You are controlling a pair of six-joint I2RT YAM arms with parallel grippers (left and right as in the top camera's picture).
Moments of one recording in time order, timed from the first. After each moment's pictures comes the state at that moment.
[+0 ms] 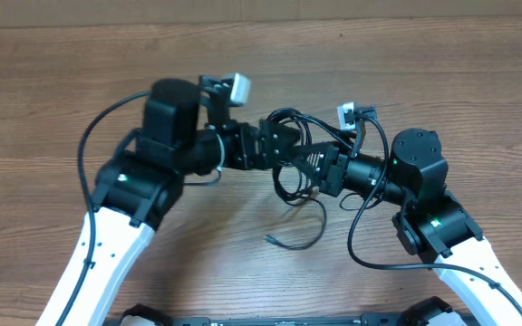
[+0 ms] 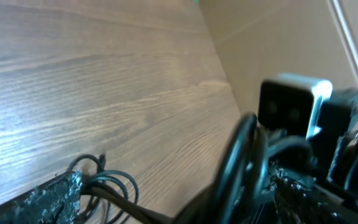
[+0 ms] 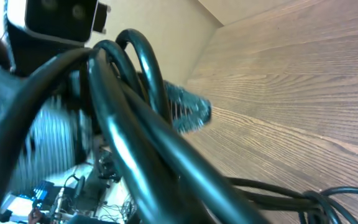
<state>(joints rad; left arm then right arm) -0.36 1.25 1.26 -0.58 0.65 -0.57 0.42 1.07 0.80 0.04 -0.73 0.75</state>
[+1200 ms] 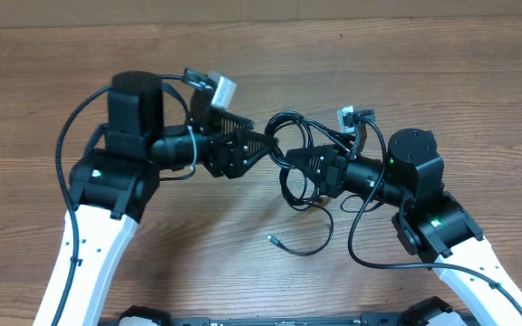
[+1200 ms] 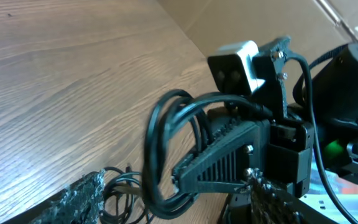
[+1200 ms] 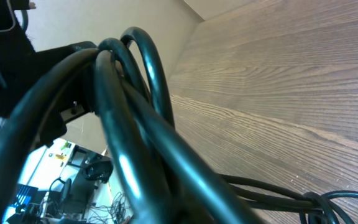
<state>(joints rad) -0.25 1.24 1.26 -0.63 0.89 -0.18 0.42 1.07 0.80 -0.04 -0.68 0.71</state>
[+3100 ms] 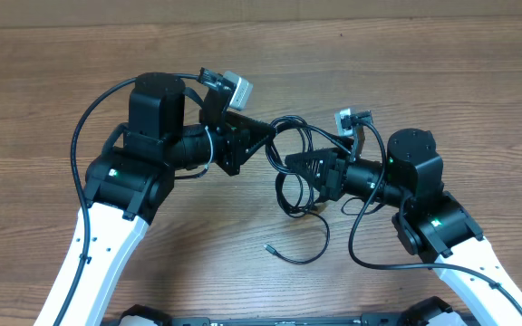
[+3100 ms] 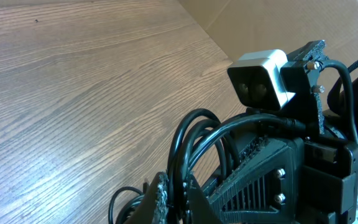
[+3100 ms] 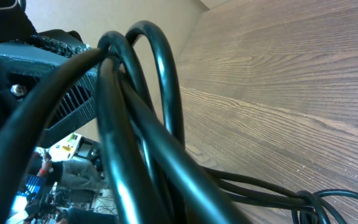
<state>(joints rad) -0.33 1.26 1.26 -0.59 0.74 -0.18 0.42 1.07 0.80 -0.07 -0.73 0.70</state>
